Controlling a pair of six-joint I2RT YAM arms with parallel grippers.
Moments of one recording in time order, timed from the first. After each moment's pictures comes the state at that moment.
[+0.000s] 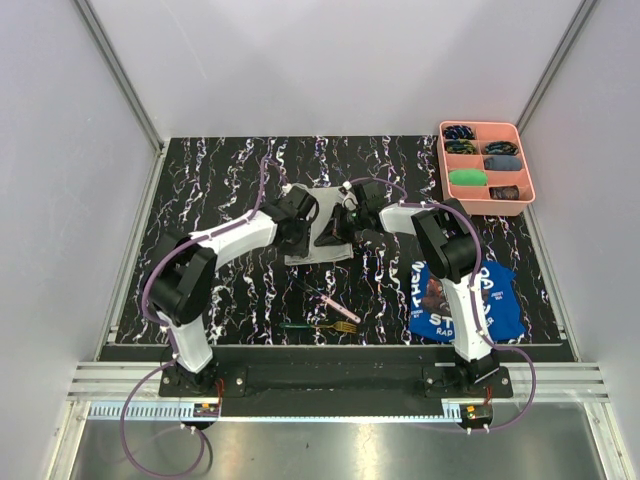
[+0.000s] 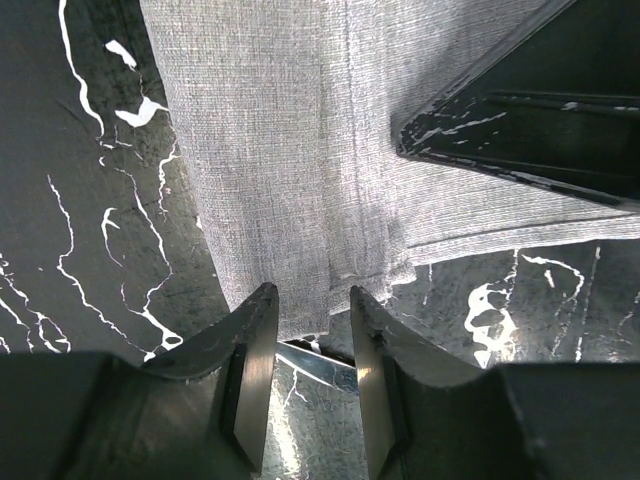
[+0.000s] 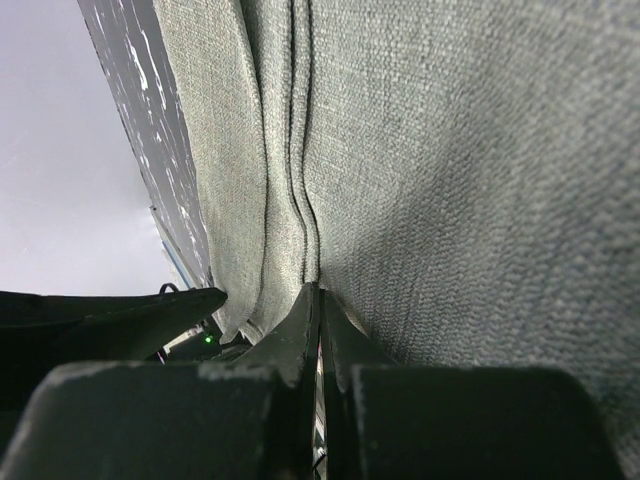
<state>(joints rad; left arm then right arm) -0.60 1.79 1.22 -0.57 -0.11 -0.45 0.48 2.26 1.42 0.00 -0.74 0.80</state>
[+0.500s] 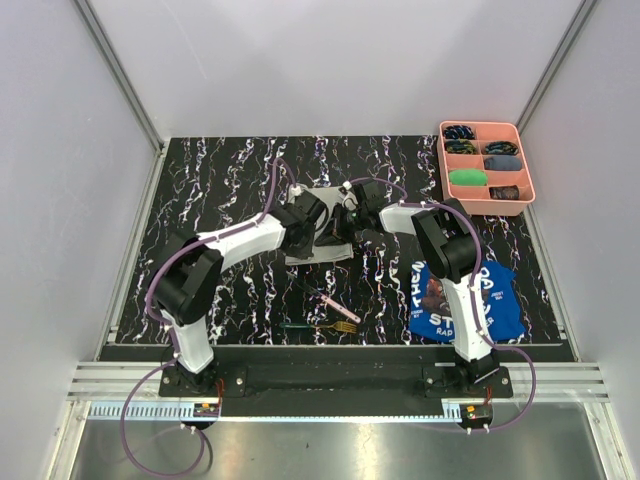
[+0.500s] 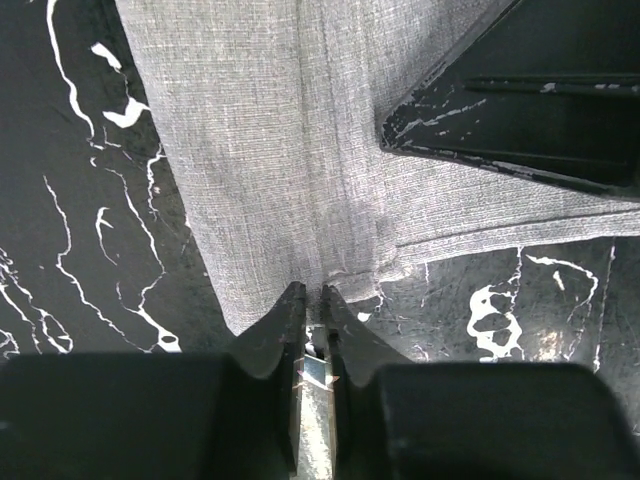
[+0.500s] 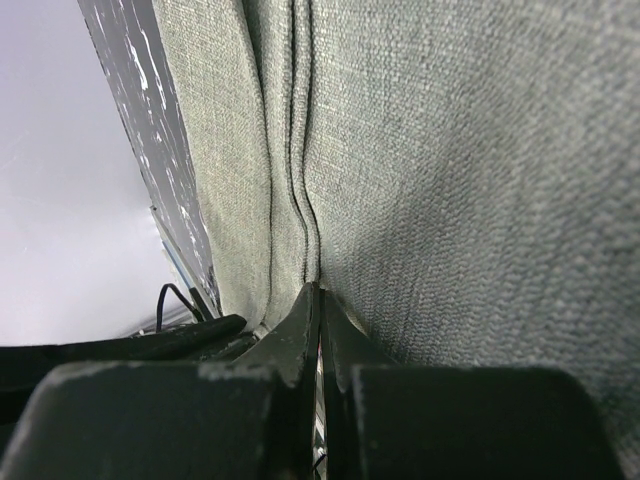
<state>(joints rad) -0.65 1.81 1.24 -0.58 -0.19 -0.44 0.48 2.26 1.42 0.00 -0.74 0.80</state>
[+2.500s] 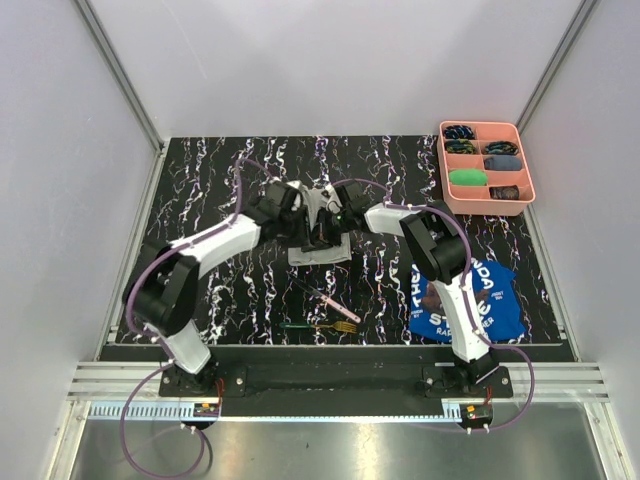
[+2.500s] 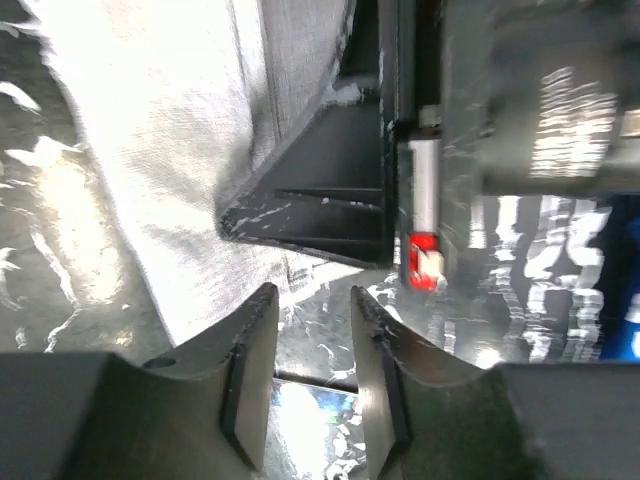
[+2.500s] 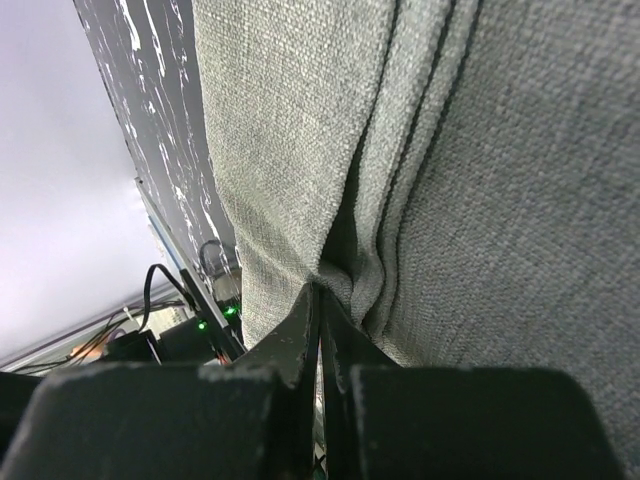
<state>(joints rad) -0.55 1.74 1.15 -0.38 0.09 -0.54 0.55 2.31 1.52 -0.08 -0.74 0.78</state>
